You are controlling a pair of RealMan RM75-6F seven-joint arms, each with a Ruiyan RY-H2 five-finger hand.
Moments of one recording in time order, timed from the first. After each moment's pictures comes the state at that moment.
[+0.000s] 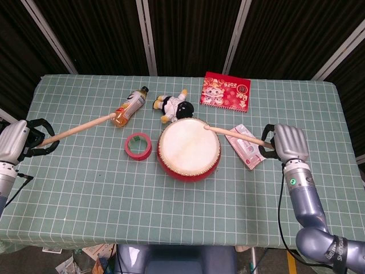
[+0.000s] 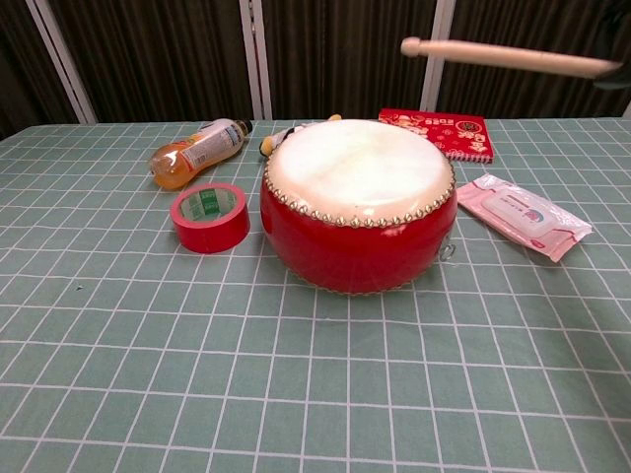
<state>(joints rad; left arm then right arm) -0.49 -0.82 -0.26 -1.93 0.99 1.09 -0.20 0.79 -1.00 0.35 -2.08 -0.37 1.20 -0.62</state>
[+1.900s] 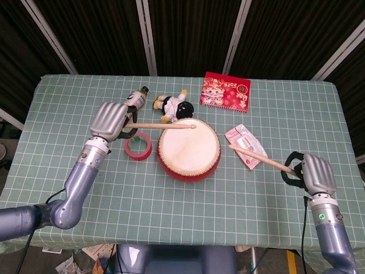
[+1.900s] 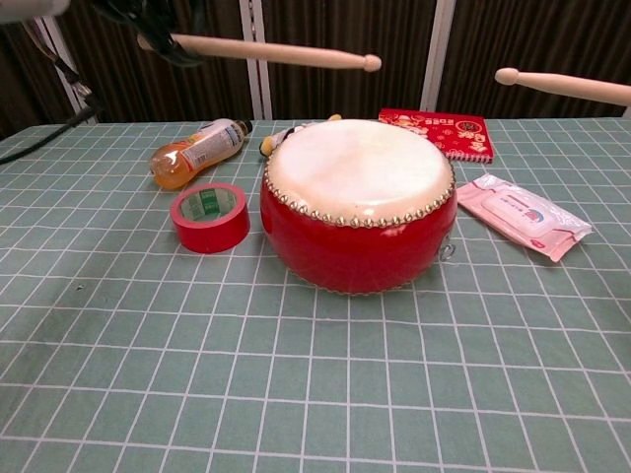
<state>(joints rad) -0.99 -1.28 -0.35 -1.79 0.63 1.10 0.58 0.48 -0.92 0.19 -2.18 -0.75 1.30 -0.28</state>
